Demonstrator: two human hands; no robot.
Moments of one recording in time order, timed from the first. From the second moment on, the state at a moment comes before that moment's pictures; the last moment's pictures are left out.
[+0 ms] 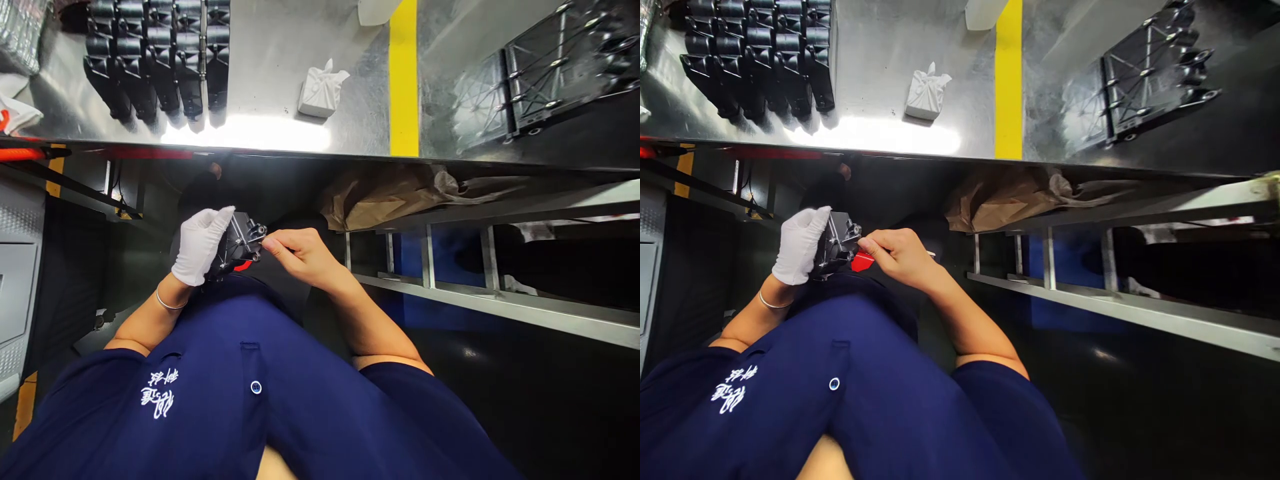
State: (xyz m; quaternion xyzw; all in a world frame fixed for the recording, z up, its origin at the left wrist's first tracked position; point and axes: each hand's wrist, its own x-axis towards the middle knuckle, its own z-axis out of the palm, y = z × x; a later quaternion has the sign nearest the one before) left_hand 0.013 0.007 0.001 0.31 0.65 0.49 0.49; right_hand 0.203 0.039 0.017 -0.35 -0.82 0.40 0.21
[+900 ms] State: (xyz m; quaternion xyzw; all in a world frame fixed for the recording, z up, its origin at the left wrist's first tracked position) left_hand 0.013 0.006 0.001 0.30 0.67 0.51 0.46; right_hand 0.197 0.037 0.008 -0.27 -0.90 0.24 0.24
